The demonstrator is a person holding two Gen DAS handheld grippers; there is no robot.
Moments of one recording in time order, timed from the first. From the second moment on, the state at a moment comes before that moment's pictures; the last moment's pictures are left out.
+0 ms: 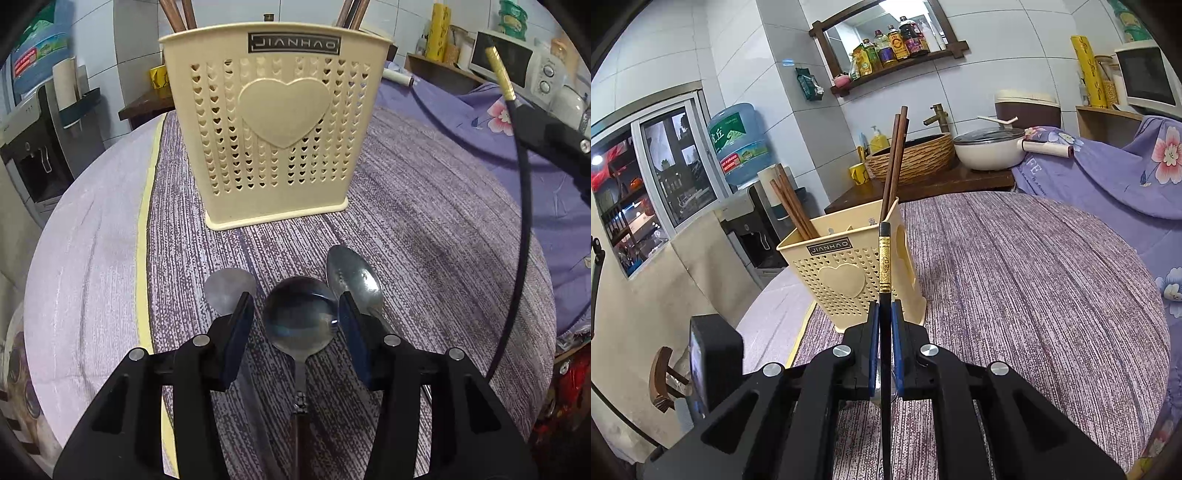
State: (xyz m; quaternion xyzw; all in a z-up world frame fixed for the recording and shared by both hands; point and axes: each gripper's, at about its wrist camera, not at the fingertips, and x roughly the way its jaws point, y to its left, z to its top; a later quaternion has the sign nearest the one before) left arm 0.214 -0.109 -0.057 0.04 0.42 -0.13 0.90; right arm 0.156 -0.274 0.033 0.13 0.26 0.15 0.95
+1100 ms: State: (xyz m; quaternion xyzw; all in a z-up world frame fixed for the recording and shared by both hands) left arm 0.197 -0.097 -0.035 0.04 0.38 -0.15 0.91; right arm 0.146 -0.274 0.044 0.13 0.24 0.17 0.95
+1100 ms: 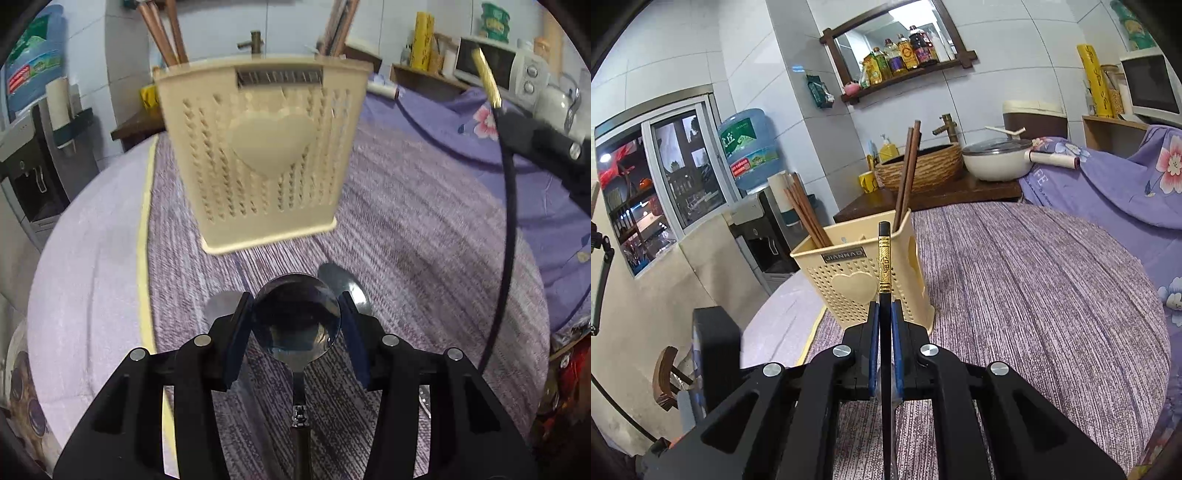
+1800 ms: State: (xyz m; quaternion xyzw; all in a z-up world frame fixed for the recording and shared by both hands) left arm 0.186 -0.061 0.040 -0.04 0.29 -0.17 0.94; right arm 0.131 -0.254 0.100 0.08 0.18 0.19 0.96
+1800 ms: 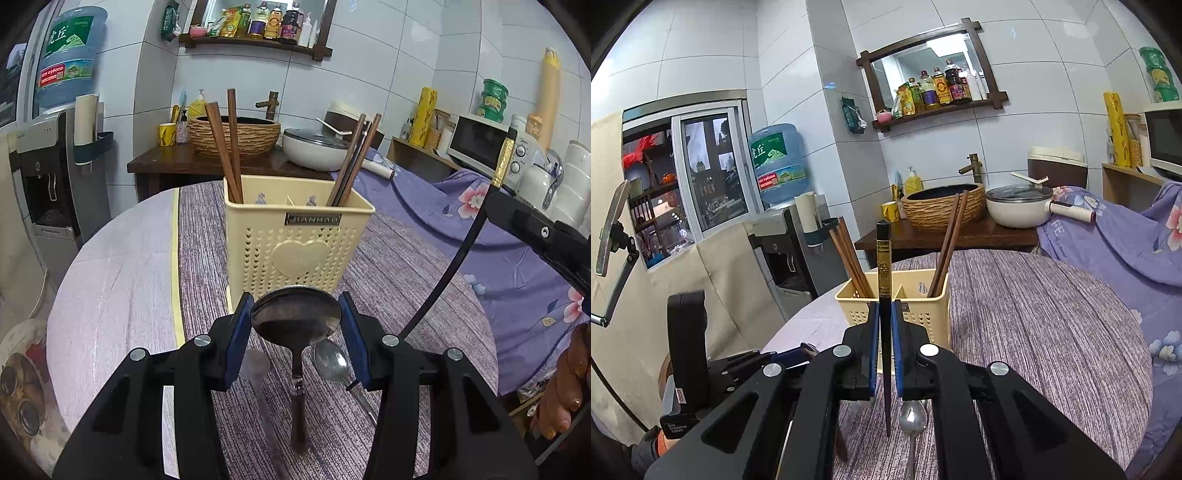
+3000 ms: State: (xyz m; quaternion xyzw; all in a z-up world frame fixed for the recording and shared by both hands) left arm 0.302 -0.057 0.100 -0.06 0.22 -0.11 0.97; right arm 0.255 -0.231 0.118 0.07 0.15 0.12 0.98
